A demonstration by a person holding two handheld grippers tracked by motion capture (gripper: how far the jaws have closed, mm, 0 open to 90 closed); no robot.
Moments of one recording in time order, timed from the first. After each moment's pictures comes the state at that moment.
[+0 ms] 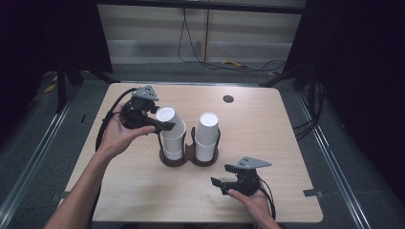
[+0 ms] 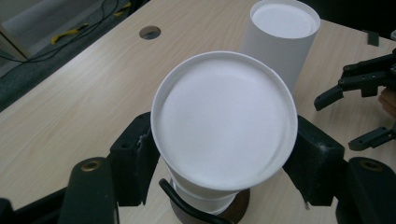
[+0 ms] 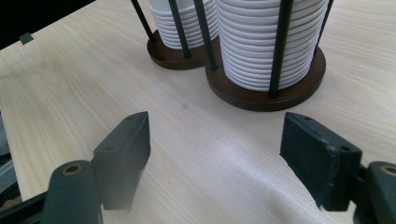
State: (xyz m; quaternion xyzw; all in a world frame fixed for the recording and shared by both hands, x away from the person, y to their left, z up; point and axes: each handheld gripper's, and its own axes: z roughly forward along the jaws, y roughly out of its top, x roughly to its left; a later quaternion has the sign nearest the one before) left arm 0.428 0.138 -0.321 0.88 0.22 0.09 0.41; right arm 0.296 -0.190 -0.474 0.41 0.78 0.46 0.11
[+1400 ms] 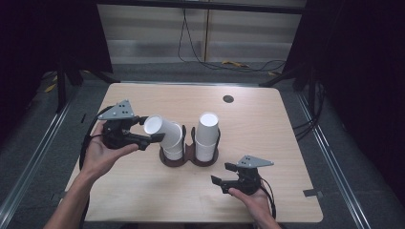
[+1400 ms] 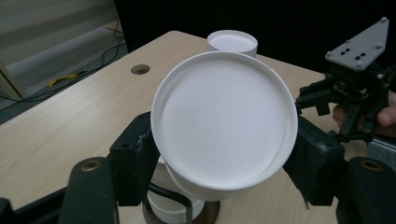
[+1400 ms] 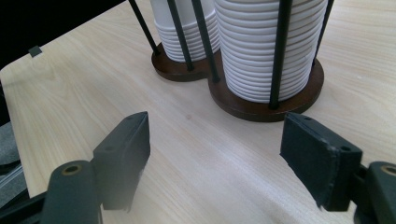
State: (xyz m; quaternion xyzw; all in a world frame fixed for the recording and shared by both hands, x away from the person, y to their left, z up) left arm 0.376 0.177 -0.335 0.82 0.21 0.10 0.52; right arm 0.295 -0.190 -0.467 0.41 0.77 0.47 0.11
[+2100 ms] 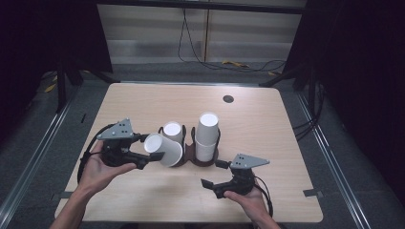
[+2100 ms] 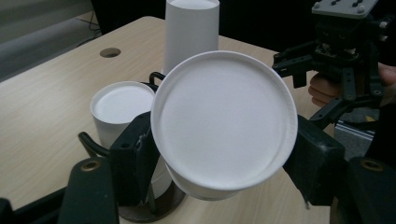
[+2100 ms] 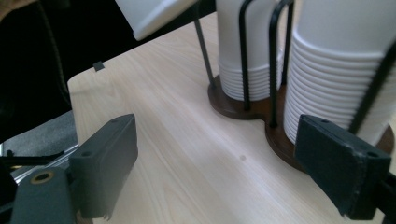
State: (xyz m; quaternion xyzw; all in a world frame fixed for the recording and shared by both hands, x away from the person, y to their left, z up) left arm 0.351 0.179 -0.367 0.82 0.19 0.06 0.53; right arm 0.291 -0.168 -0.445 0.33 0.78 0.53 0.09
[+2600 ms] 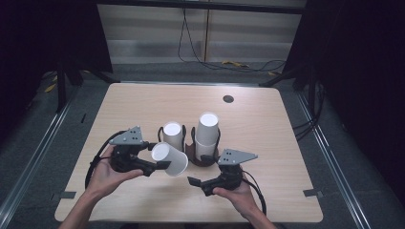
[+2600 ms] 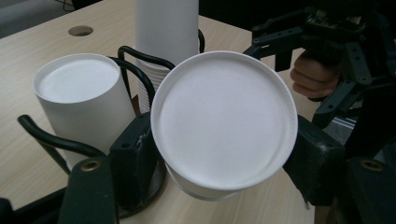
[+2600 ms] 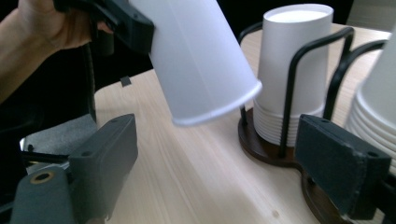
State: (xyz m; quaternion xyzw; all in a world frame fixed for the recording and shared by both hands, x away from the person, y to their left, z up) left arm 0.349 0.163 -0.387 0.84 0.18 0.02 0.52; right arm 0.302 -0.136 -0.432 0.27 0.78 0.56 0.07
